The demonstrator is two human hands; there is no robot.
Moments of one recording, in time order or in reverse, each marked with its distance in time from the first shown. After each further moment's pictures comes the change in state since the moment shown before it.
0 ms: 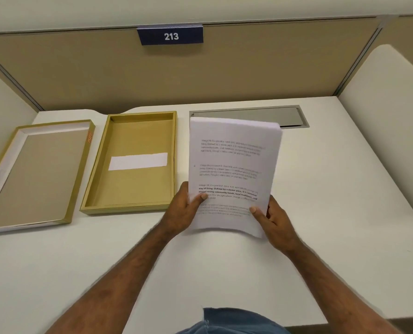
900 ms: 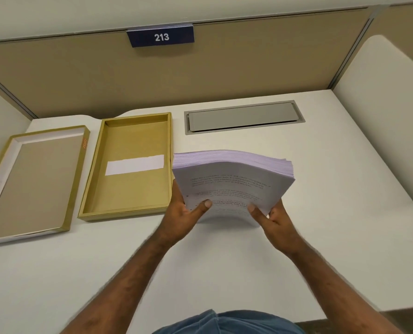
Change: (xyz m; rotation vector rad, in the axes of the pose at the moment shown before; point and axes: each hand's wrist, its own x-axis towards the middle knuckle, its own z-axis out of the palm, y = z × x) left_hand -0.021 0.022 0.005 -0.063 0.017 0.087; right_hand -0.010 -0.017 0.003 0.157 0.047 -0.091
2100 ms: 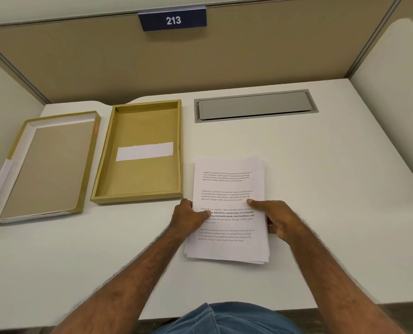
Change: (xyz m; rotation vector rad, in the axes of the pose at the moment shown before) left_hand -0.006 -0.050 0.012 0.327 0.053 -0.669; right_hand 0.020 0.019 0.014 0.228 0.071 0.810
